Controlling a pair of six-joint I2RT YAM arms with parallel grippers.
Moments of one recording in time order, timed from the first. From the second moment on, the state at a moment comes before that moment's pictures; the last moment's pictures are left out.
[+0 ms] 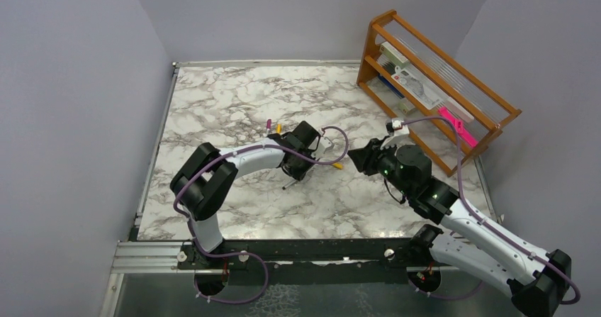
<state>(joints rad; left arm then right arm) -0.77 1.77 1.09 -0.47 0.11 0.11 0.73 0.76 0.58 -0.06 0.15 0.44</state>
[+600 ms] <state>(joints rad) -0.77 1.47 0.90 0.03 0.40 -0.10 0.73 0.78 0.59 -0.16 0.27 0.54</state>
